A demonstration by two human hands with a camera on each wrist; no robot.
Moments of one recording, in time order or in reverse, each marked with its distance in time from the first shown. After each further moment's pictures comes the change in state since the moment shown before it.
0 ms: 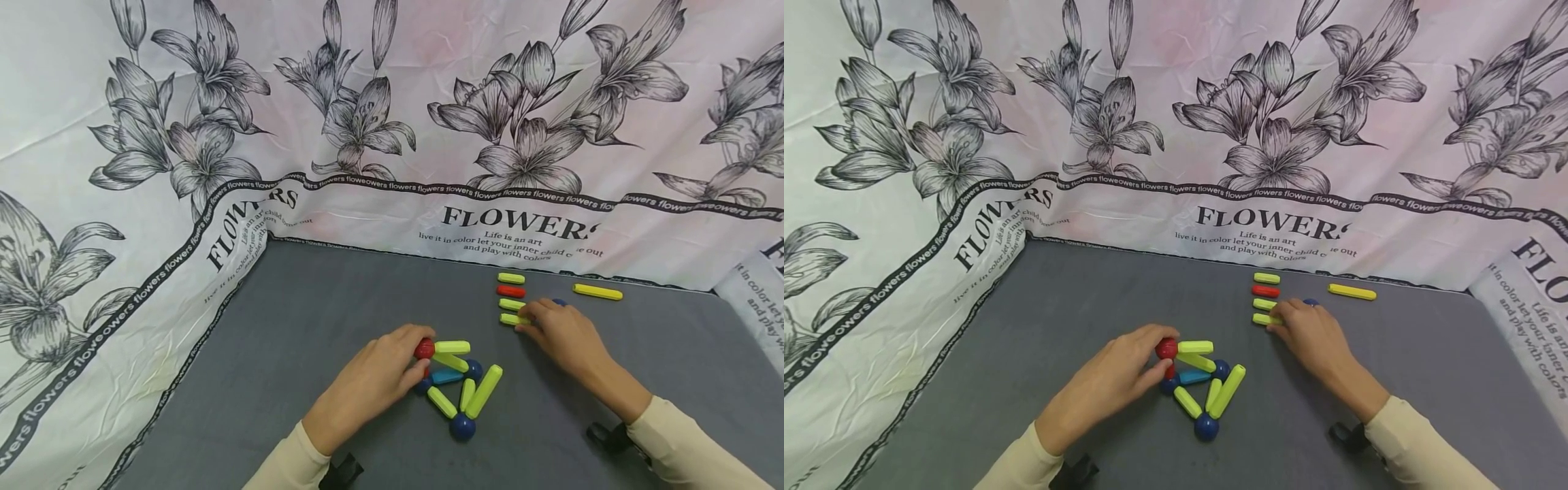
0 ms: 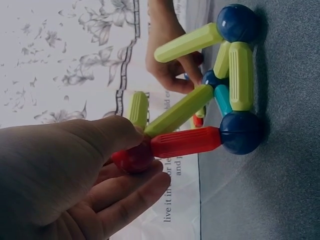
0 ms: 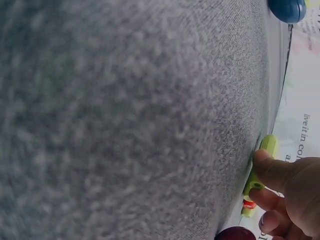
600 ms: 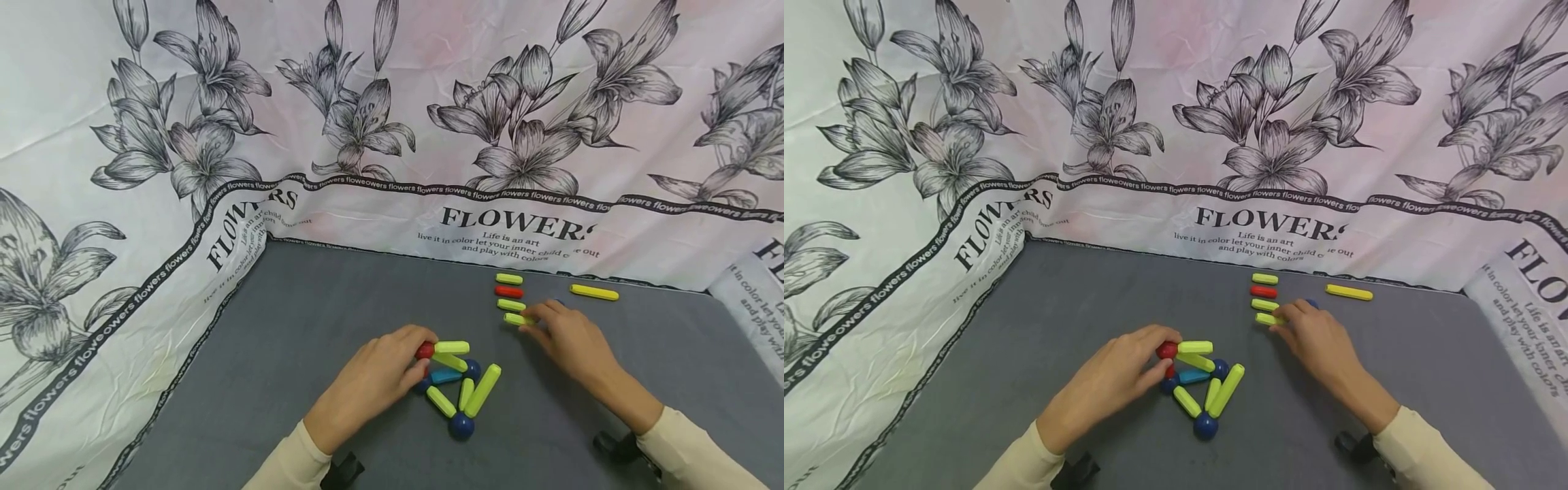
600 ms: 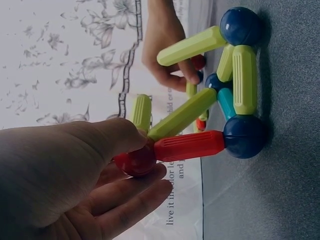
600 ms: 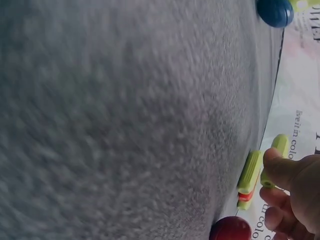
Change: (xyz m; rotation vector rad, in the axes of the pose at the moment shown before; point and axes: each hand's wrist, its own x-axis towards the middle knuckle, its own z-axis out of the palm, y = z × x) left_hand -0.001 0.001 -0.001 0.027 0.026 0.038; right_hand -0.011 -0.006 -0.010 0.031 0.082 -0.017
